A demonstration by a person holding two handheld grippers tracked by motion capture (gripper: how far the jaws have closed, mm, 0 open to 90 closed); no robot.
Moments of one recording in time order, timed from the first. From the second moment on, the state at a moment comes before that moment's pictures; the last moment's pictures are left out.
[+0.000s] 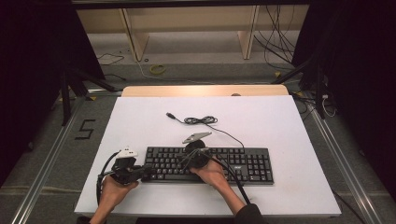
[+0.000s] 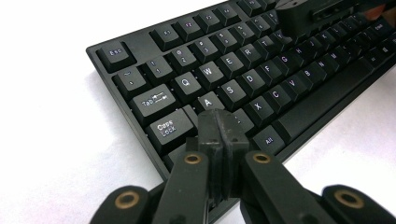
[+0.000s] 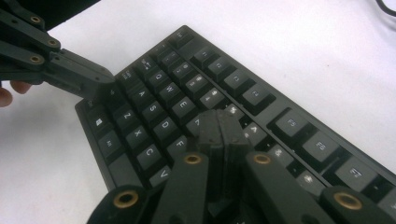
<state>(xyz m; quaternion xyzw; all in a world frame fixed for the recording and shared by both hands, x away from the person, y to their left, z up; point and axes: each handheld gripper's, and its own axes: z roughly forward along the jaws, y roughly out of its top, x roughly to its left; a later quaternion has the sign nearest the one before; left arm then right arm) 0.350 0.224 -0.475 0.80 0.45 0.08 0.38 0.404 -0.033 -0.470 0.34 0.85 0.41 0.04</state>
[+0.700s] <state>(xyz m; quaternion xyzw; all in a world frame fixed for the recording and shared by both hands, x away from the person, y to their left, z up) 0.352 0.224 -0.477 0.81 0.45 0.08 0.38 0.410 -0.024 -0.477 0.34 0.86 0.39 0.04</state>
